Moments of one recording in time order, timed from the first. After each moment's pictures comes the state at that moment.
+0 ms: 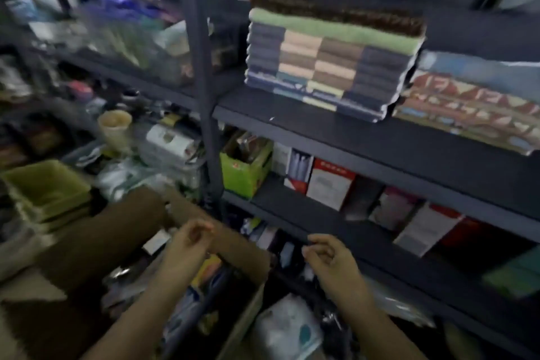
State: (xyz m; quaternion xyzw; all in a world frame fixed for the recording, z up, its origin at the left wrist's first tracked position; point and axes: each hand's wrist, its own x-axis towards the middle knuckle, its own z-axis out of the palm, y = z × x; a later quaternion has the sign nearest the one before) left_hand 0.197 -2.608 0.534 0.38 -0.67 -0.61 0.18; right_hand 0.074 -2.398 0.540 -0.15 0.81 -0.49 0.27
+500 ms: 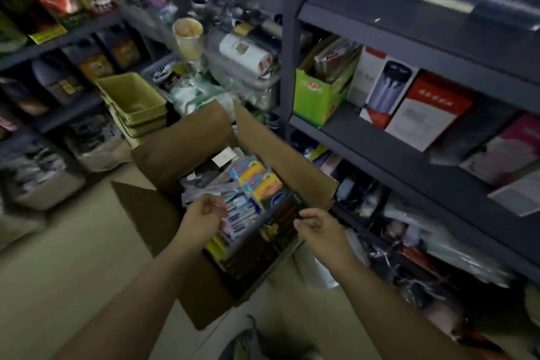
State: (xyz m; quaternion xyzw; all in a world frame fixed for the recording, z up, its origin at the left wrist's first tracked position) left_hand 0.322 -2.639 0.448 0.53 -0.63 -0.56 0.10; right_hand 0.167 -2.465 0.453 -0.17 0.78 -0.42 0.44
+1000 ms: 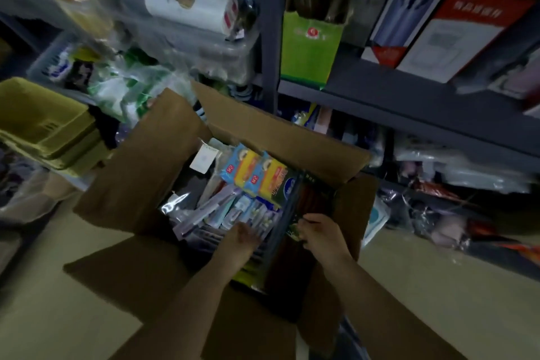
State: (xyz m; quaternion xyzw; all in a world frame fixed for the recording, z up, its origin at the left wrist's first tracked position) left_hand 0.289 -2.729 0.310 0.46 -0.63 -0.58 -0.25; right_hand 0.209 -2.579 0.351 0.15 0.77 -0.46 0.42
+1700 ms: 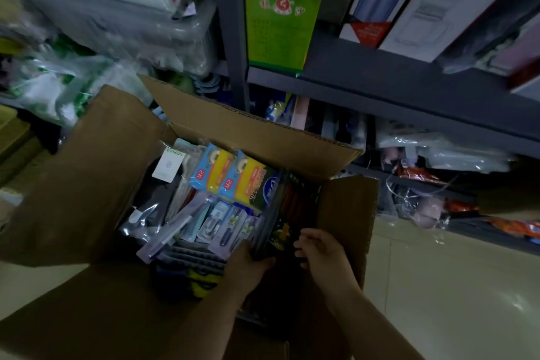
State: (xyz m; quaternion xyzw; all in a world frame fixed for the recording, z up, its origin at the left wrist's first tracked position) left_hand 0.282 -2.692 0.255 0.39 -0.65 -0.59 -0.27; right_hand 0.218 -2.554 0.328 0.20 0.75 -0.52 0.36
